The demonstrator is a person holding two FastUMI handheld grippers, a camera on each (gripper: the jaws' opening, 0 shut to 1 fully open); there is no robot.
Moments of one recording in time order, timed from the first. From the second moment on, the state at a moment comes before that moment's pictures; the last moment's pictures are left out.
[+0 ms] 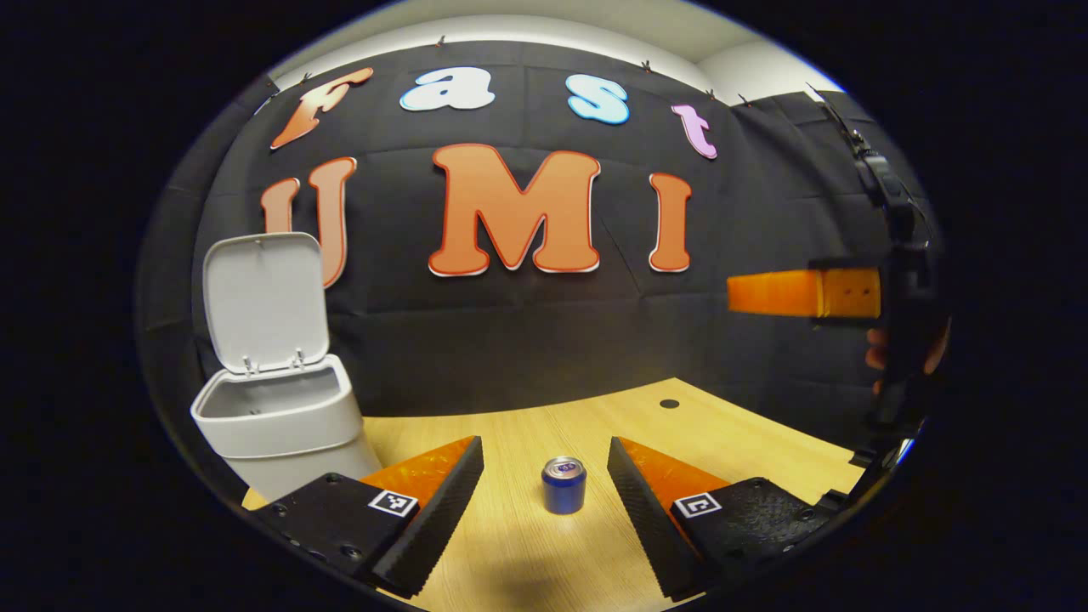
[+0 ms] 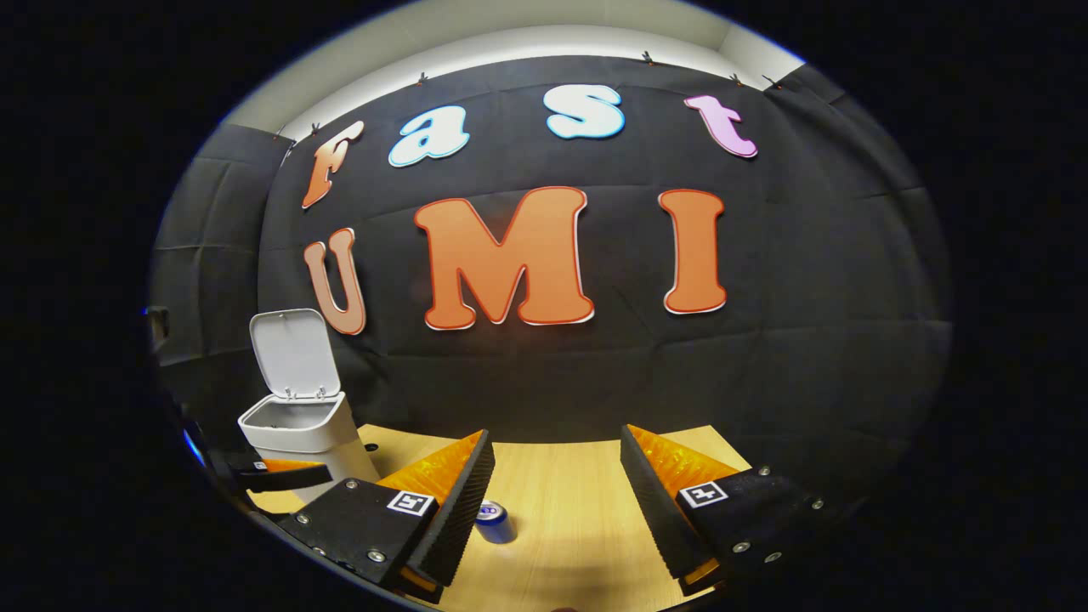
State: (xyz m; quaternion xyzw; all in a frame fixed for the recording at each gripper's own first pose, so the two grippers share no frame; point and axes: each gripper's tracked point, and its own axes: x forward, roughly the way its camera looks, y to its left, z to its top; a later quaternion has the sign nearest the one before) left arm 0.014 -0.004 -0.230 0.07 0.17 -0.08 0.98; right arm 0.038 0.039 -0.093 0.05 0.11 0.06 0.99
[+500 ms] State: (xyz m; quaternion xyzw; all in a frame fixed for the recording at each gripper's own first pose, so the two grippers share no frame) left arm 0.063 -0.027 -0.362 0.06 0.29 -0.09 0.95; right arm 0.008 -0.036 -0.096 0.03 0.12 -0.03 0.99
